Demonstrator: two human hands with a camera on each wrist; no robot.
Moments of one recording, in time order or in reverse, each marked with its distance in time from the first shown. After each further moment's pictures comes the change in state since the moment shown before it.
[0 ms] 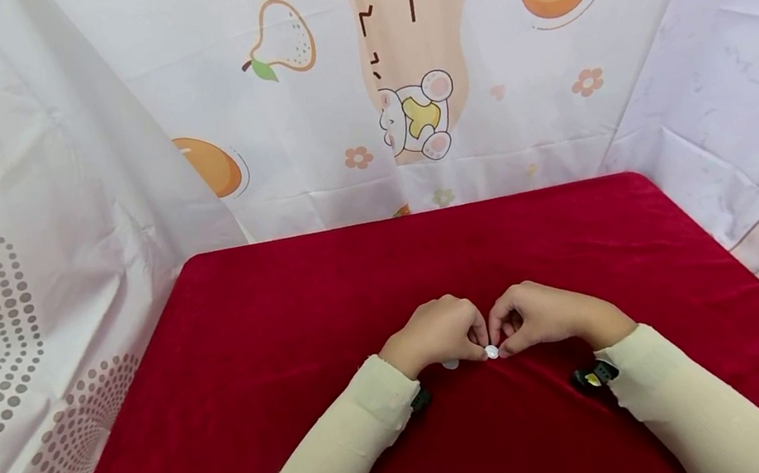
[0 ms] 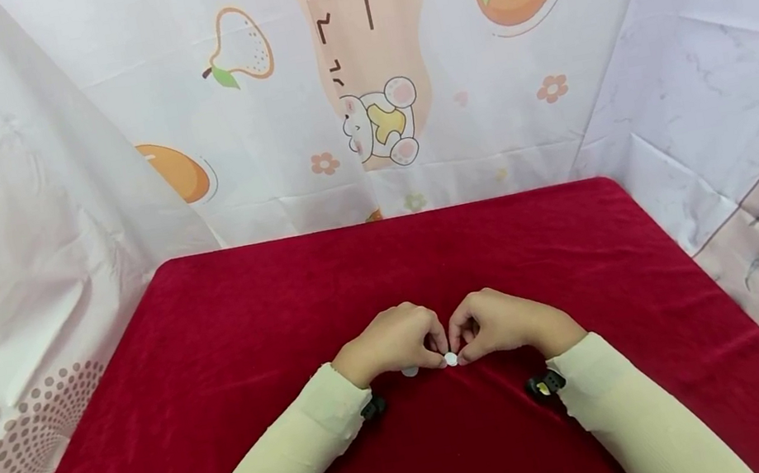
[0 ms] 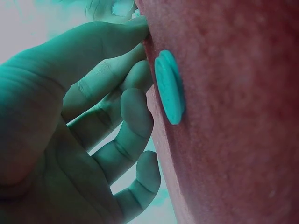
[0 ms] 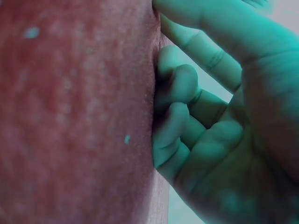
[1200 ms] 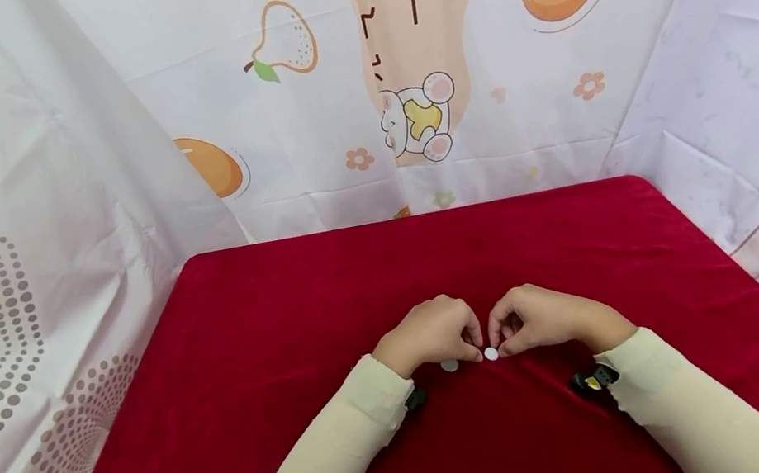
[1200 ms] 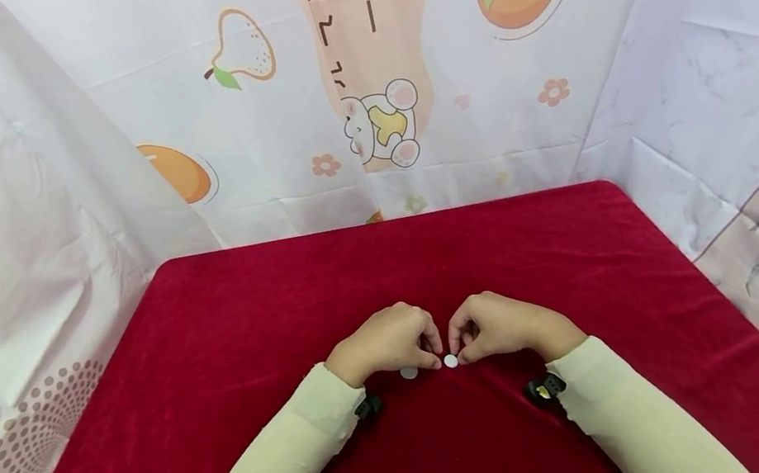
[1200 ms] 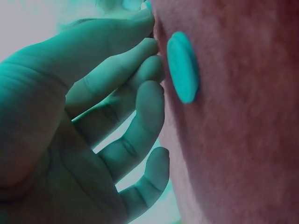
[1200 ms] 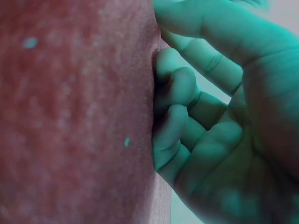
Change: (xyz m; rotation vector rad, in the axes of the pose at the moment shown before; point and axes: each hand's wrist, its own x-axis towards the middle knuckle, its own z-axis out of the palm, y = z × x) left_hand -0.003 -0.004 -0.007 -0.036 -0.007 -0.003; right_hand -0.002 0.002 -0.001 0.000 -0.017 0.006
